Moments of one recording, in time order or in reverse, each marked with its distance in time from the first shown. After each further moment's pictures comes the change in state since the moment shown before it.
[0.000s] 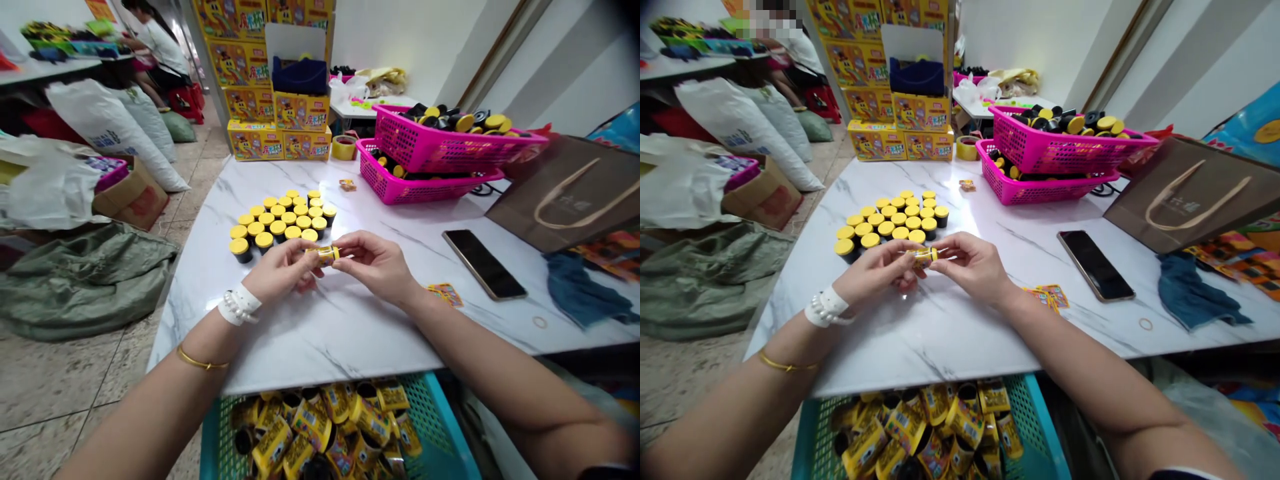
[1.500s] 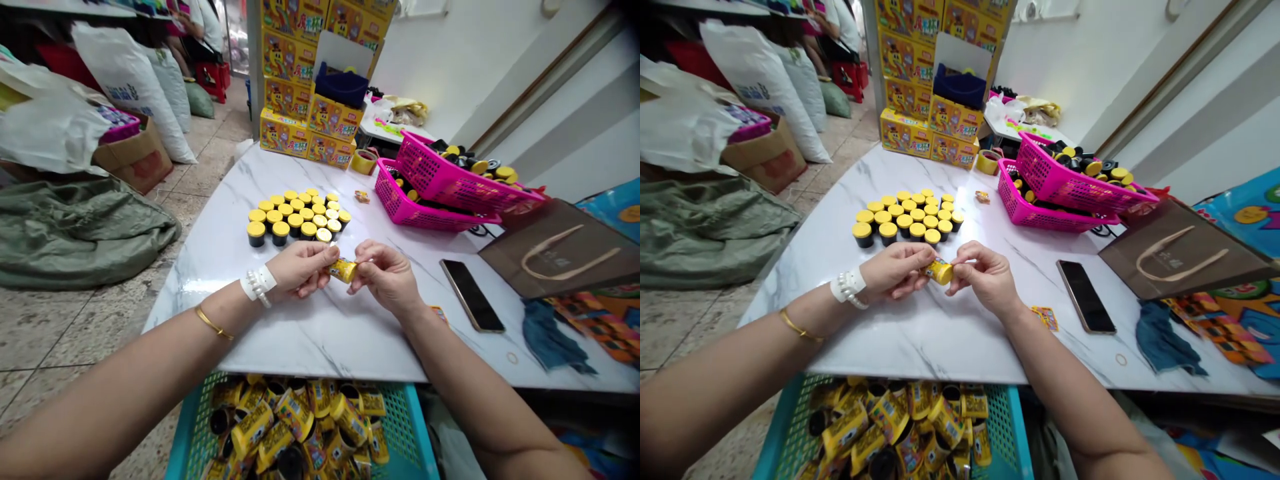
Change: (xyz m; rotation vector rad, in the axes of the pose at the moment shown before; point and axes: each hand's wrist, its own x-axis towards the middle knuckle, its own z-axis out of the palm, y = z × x) left_hand -0.004 -0.002 0.011 -0.390 -0.139 -0.059; right_hand -0.005 -0.001 -0.003 0.225 -0.148 0.095
